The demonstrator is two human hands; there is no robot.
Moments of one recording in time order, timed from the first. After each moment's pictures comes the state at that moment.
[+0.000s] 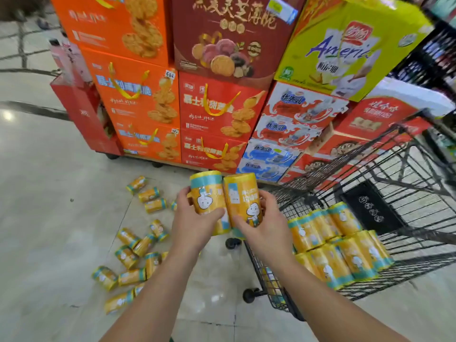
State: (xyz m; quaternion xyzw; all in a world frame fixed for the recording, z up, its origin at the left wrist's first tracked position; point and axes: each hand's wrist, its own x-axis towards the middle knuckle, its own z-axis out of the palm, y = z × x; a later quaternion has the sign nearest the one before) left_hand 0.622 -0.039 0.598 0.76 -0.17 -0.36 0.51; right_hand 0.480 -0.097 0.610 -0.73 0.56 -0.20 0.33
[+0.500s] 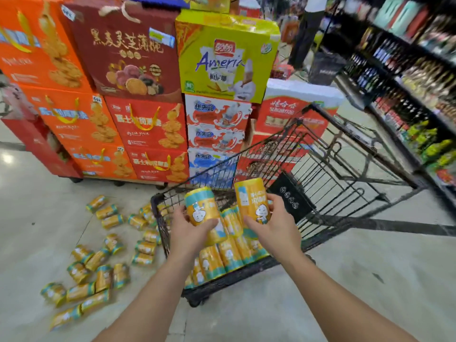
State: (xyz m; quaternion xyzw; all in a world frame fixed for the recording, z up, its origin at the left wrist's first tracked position) left_hand 0.274 -0.113 0.638 0.74 -0.16 -0.39 0.53; right_hand 0.108 -0.187 0.671 -0.71 0.61 -0.20 0.30
